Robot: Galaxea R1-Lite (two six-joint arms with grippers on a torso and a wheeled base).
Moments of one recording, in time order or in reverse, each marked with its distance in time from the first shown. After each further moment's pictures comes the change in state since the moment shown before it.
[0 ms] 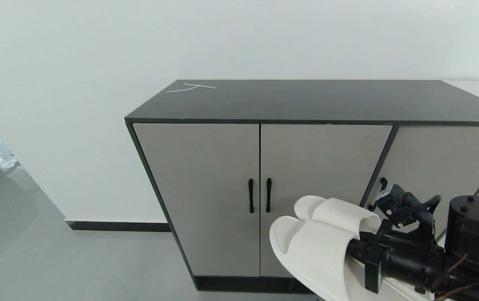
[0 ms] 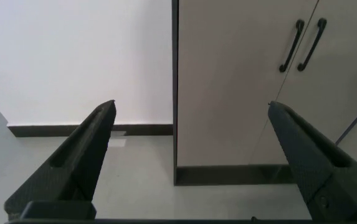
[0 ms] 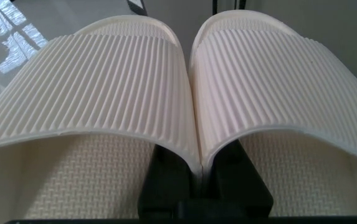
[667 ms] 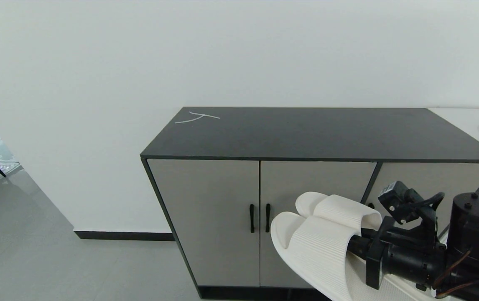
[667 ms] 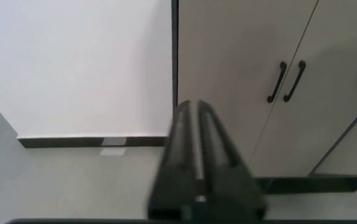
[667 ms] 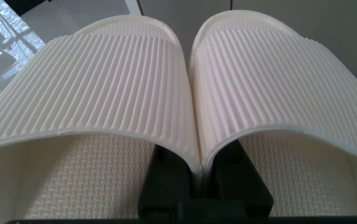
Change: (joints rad) left arm 0.000 0.000 0.000 0.000 0.000 0.000; right arm -0.008 -0.008 -0.009 0.000 0.000 0.003
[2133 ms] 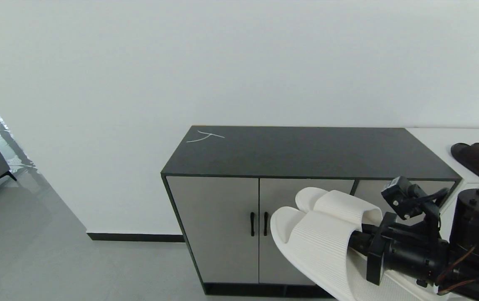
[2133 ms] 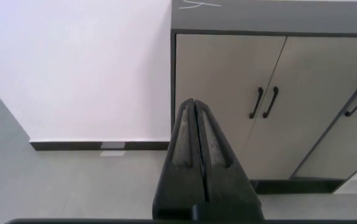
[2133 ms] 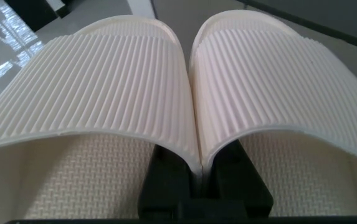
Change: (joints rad) left arm 0.000 0.000 0.000 0.002 0.001 -0.011; right arm -0.020 -0.015 -0.013 0.000 0.001 0.013
